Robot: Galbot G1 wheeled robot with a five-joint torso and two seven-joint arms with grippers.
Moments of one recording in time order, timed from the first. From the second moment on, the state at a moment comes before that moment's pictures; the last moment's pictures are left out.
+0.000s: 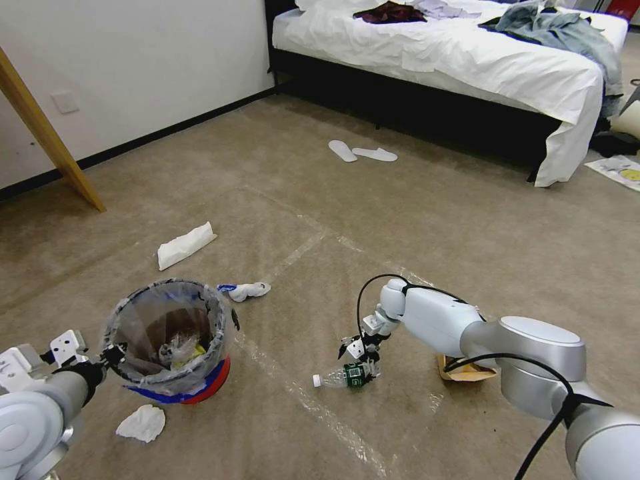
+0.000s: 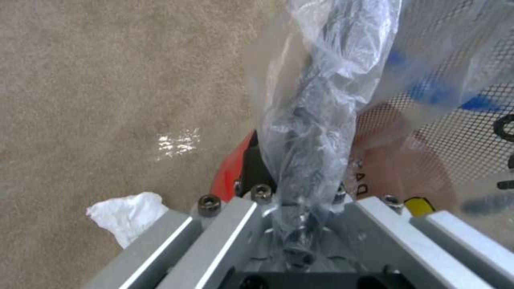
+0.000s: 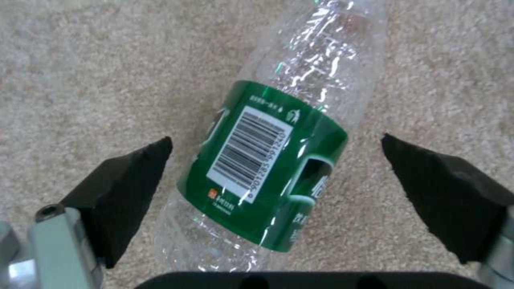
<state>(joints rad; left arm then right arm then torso) 1.59 -1.03 -0.95 -2.23 -1.46 0.63 -0.77 -0.11 1.33 -1.02 0.52 0.00 0.51 -1.09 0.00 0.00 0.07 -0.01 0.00</state>
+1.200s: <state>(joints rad) 1.60 -1.02 -0.95 -2.24 -1.45 0.62 -0.77 -0.11 1.31 -0.86 0.56 0.16 0.50 -1.06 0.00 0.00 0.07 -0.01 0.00</state>
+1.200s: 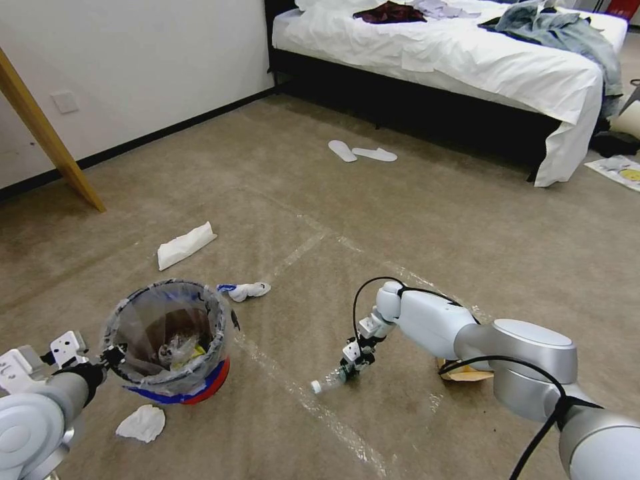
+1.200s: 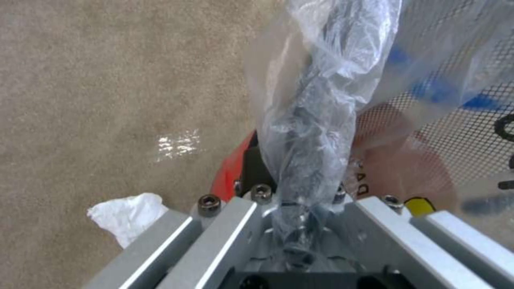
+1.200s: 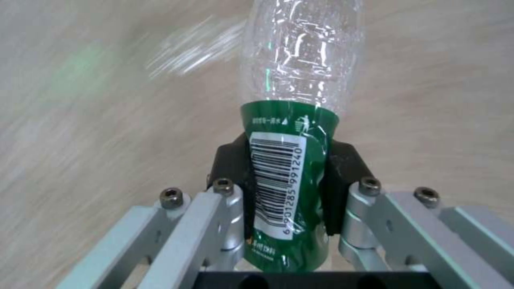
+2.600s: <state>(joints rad) 1.61 -1.04 -0.96 -2.26 -1.43 0.61 -0.77 -0.07 1.22 -0.56 1.49 1.06 0.32 -0.66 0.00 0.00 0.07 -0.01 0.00</state>
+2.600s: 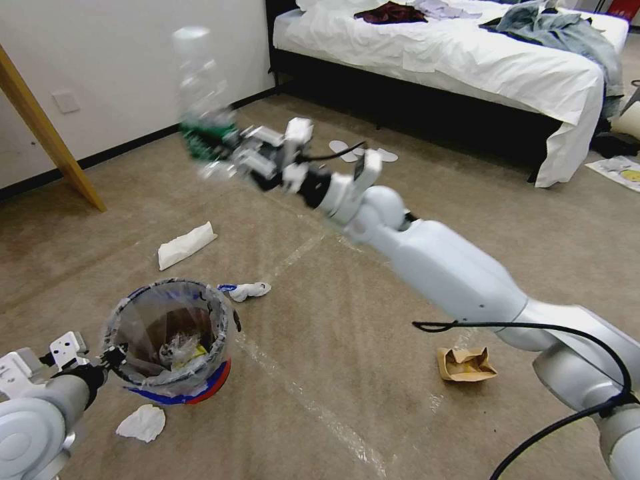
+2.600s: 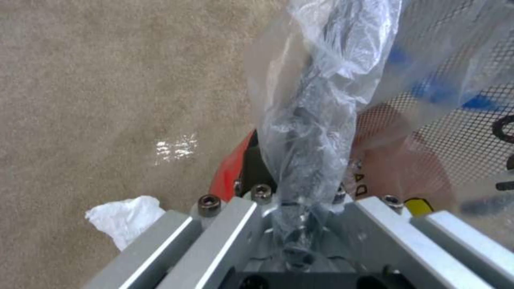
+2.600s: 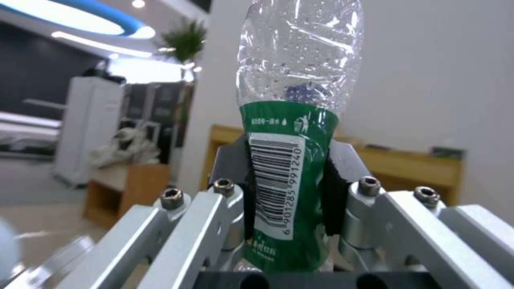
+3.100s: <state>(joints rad) 1.62 -1.05 -0.96 -2.28 -1.43 0.61 -0.77 -0.13 1.29 -0.75 1.39 0.94 0.37 -0.69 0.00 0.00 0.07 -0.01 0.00</state>
